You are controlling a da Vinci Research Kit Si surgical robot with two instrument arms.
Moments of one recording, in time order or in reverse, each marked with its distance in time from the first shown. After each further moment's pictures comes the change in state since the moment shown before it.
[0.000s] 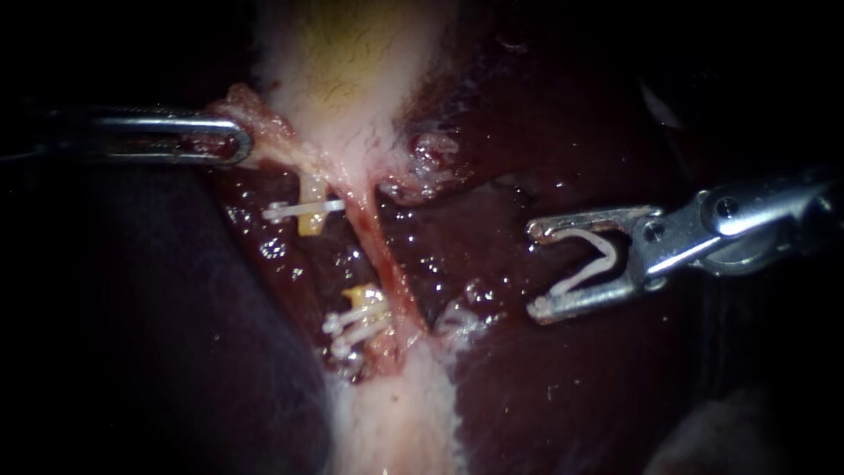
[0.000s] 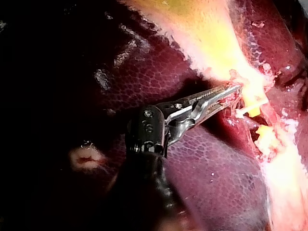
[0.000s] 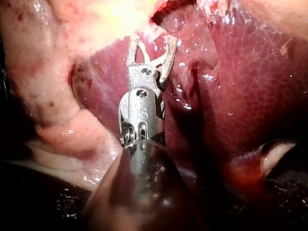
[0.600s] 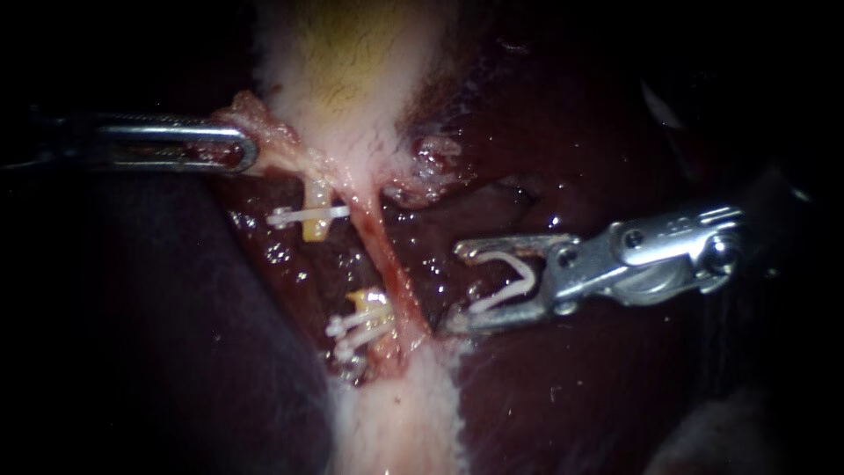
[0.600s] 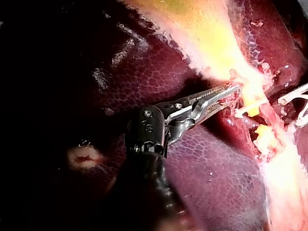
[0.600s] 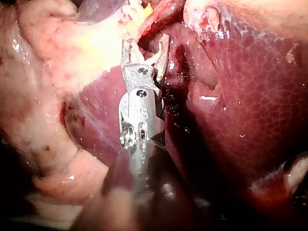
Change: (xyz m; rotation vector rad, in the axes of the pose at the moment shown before) right arm -0.002 0.001 0.010 0.023 -0.009 0.128; left arm 0.000 0.000 0.001 0.008 0.004 0.002
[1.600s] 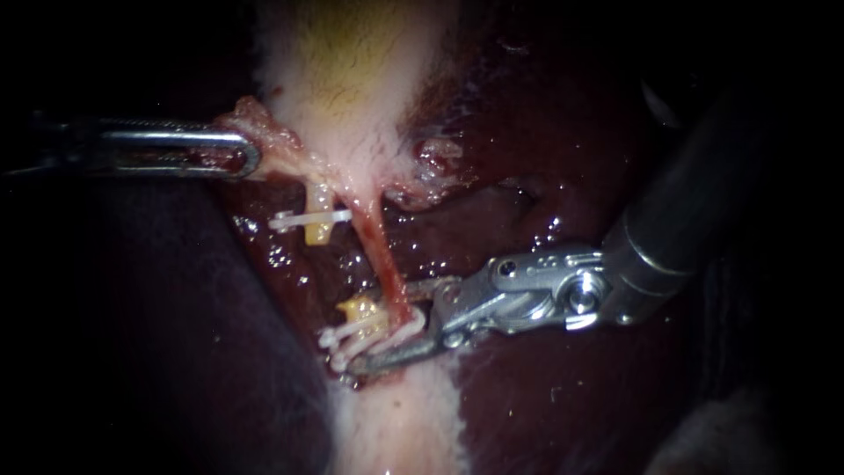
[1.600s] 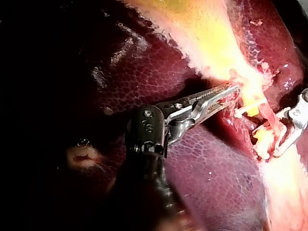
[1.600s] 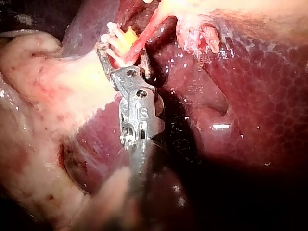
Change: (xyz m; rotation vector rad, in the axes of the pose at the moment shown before) right arm -0.001 0.000 0.009 0.171 0.081 0.087; left arm 0.000 0.000 0.000 -0.003 -0.002 0.001
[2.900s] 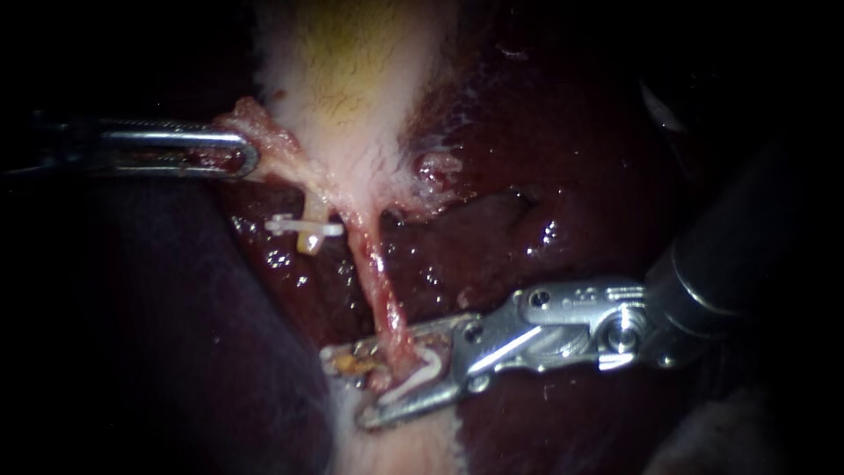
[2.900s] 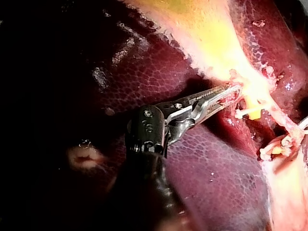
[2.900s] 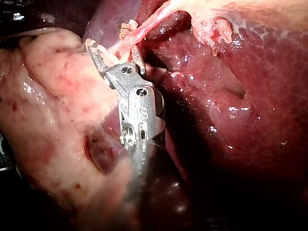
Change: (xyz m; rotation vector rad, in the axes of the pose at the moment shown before) right arm 0.003 -0.006 -0.002 0.145 0.042 0.011; left arm 0.000 -0.001 0.000 -0.003 -0.001 0.001
